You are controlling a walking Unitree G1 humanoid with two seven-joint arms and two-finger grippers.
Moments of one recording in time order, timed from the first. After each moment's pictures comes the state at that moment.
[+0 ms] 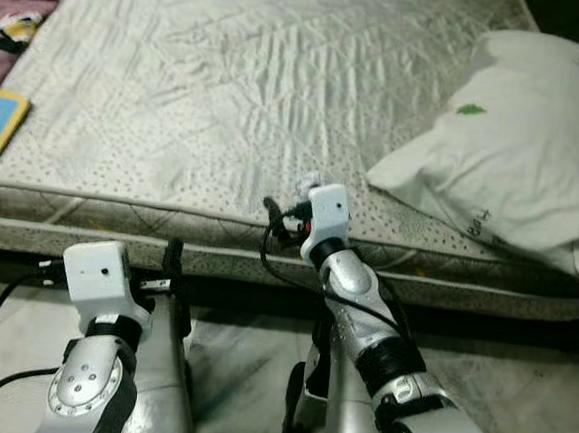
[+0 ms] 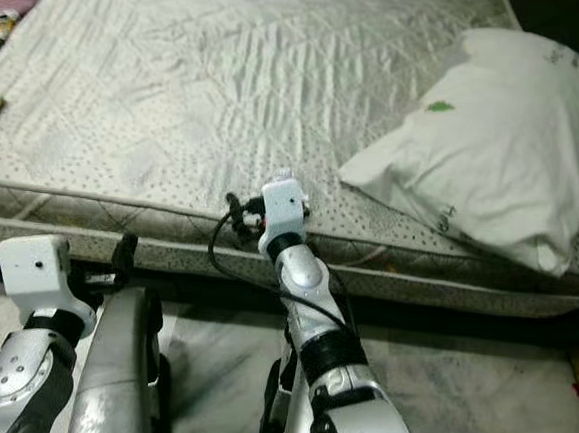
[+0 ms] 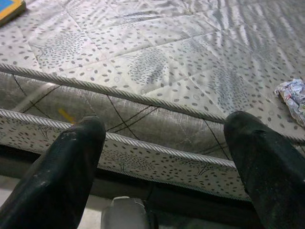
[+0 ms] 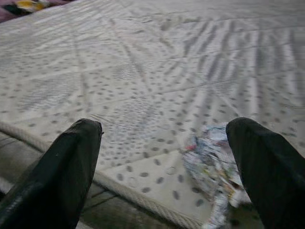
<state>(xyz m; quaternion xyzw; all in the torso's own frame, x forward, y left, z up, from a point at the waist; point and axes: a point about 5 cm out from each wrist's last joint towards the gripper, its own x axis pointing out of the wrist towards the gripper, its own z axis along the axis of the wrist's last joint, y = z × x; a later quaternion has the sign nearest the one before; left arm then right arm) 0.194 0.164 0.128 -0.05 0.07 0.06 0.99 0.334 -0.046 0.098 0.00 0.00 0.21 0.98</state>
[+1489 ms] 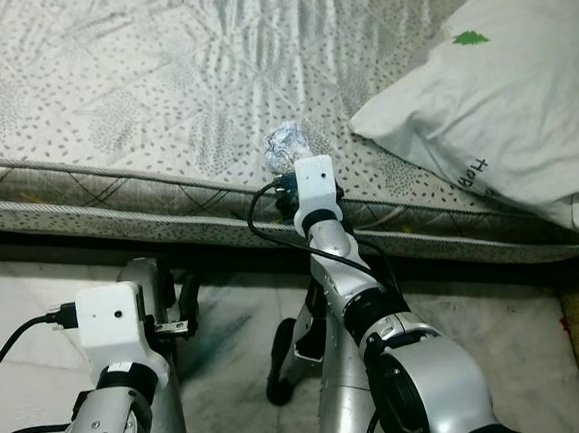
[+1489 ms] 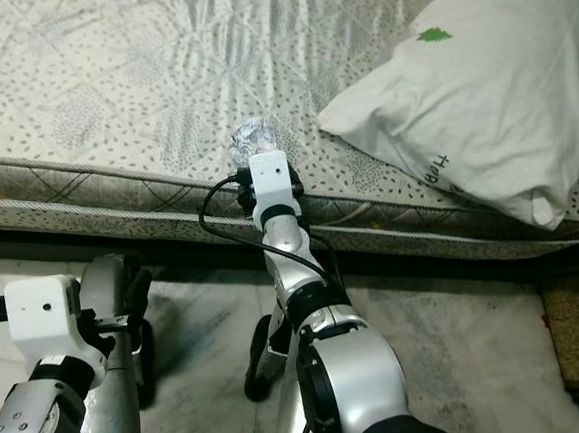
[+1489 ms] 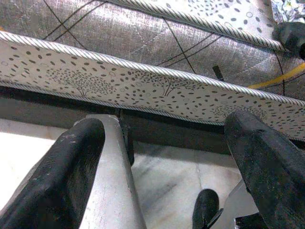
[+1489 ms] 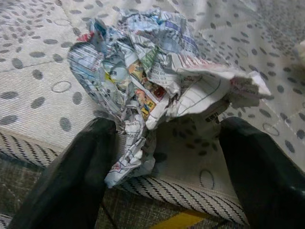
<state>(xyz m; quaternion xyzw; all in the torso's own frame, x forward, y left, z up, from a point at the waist) 0.152 0.137 0.131 -0.08 0.12 0.06 0.99 0.363 -0.031 0.114 -0.08 0.04 0.12 0.99</state>
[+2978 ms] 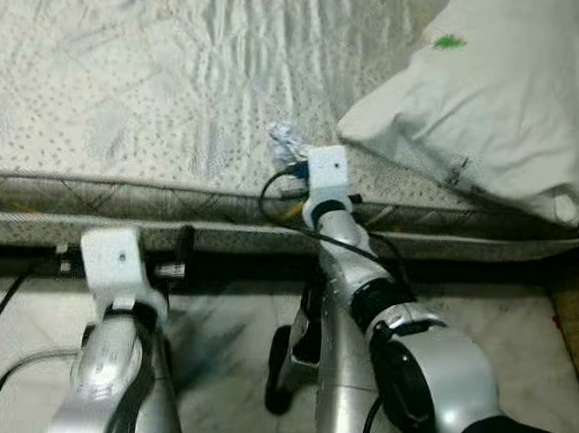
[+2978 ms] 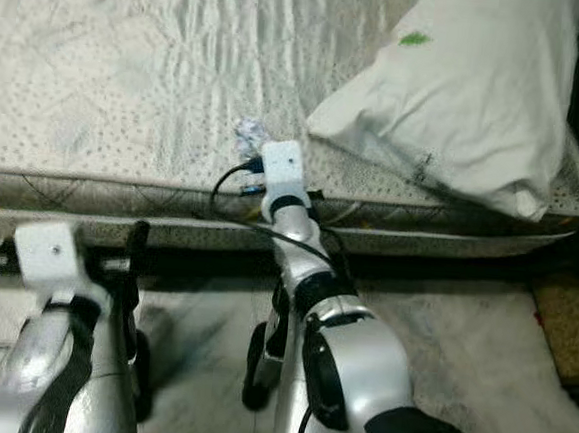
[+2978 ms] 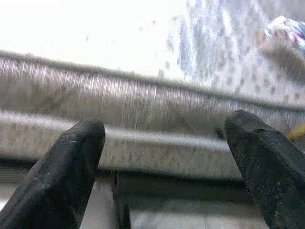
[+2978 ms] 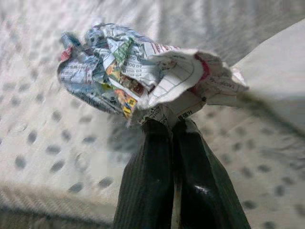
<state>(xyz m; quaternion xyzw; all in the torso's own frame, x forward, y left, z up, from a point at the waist) 0.216 0.152 0.137 -0.06 0.04 0.05 1.00 0.375 -0.051 0.124 -0.05 0.04 0.10 0.99</state>
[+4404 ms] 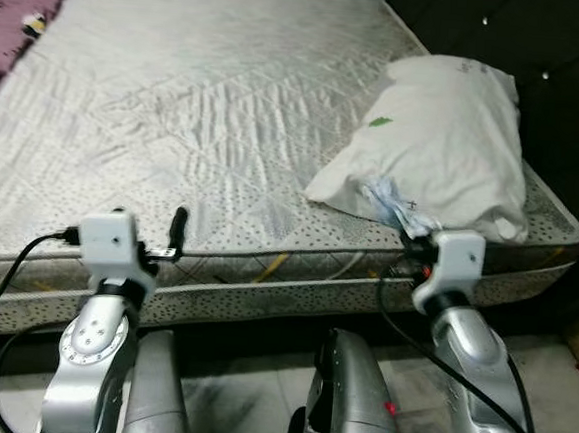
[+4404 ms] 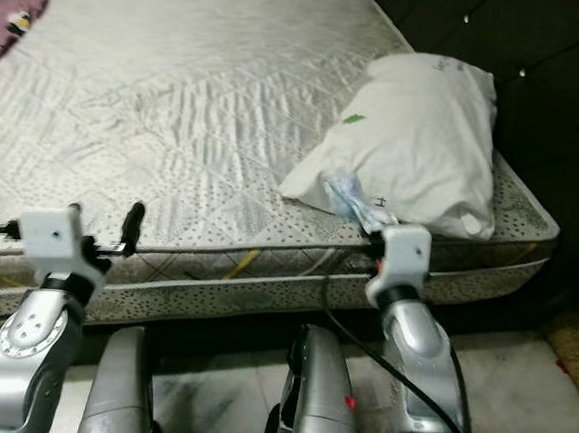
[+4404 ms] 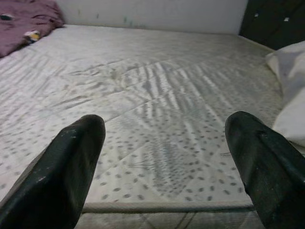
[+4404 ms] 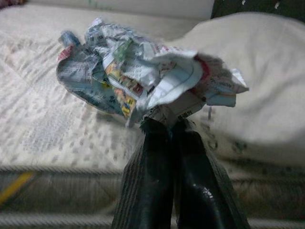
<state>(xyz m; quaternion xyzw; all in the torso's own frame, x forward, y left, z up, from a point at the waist) 0.238 0.179 0.114 -0.03 0.01 0.02 1.00 0.265 -0.189 0.097 -0.03 0.04 0.07 1.00</state>
